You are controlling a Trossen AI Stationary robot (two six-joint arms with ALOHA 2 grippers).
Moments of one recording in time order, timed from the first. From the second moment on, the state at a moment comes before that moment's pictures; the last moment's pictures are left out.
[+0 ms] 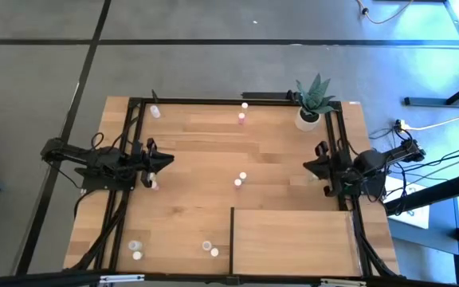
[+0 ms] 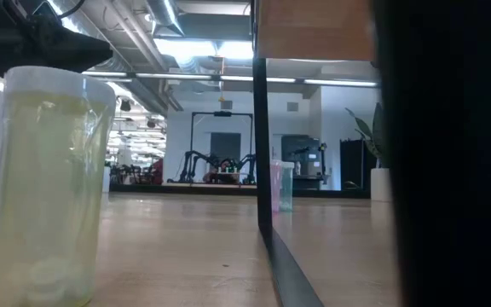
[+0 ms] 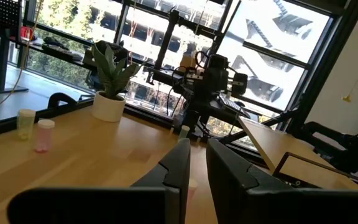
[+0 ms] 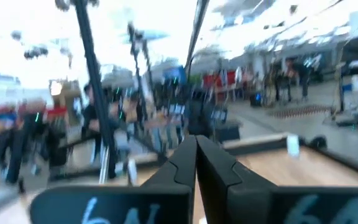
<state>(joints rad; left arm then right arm) -0.24 0.01 0.01 0.14 -0.40 -0.31 0.38 0.01 0.01 0.33 0.37 0.10</state>
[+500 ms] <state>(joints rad) -0.24 0.01 0.01 0.14 -0.40 -0.31 0.38 0.18 0.40 0.09 0.55 -0.03</state>
